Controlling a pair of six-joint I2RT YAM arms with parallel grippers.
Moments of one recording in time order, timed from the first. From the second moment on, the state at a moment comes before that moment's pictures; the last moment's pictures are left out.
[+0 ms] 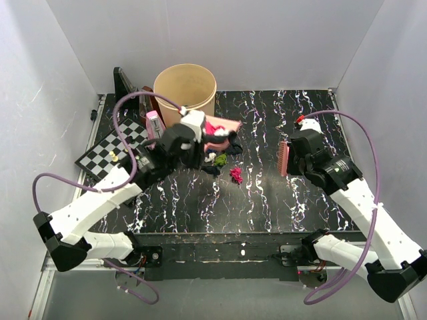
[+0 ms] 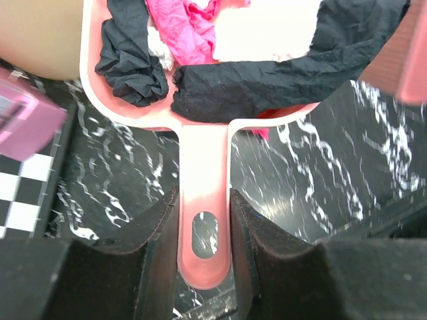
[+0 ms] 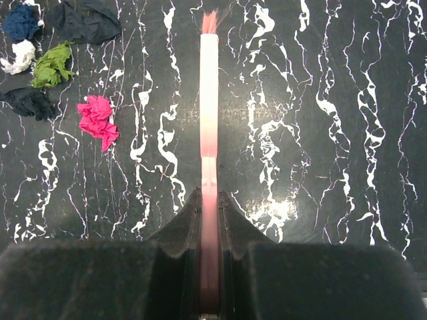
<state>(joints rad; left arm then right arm) -0.93 1.22 1.30 -0.71 -0.30 -0.33 0.56 1.00 1.15 -0.97 0.37 0.42</state>
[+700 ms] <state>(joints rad) -0.30 1.56 1.67 -0.55 0.38 -0.67 0.56 0.95 1.10 -0.95 0.33 0.42</state>
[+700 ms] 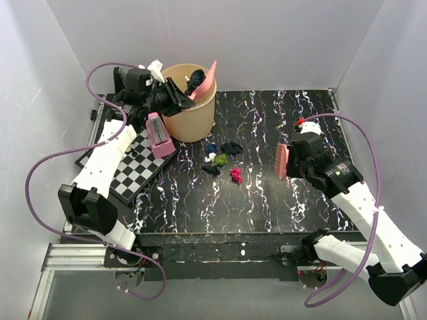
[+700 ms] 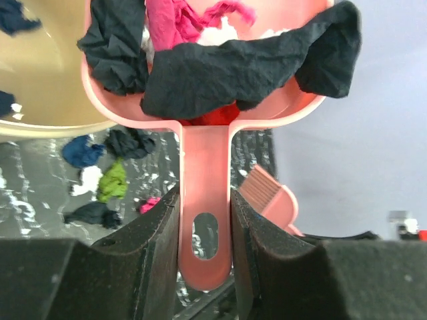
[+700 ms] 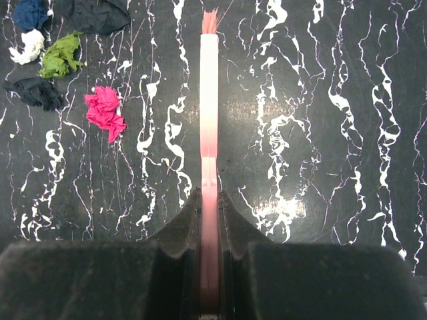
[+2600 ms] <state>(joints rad) -0.17 1.06 1.40 -0.21 0.60 -0.88 0.56 1.37 1.17 -0.45 -0.41 0.69</state>
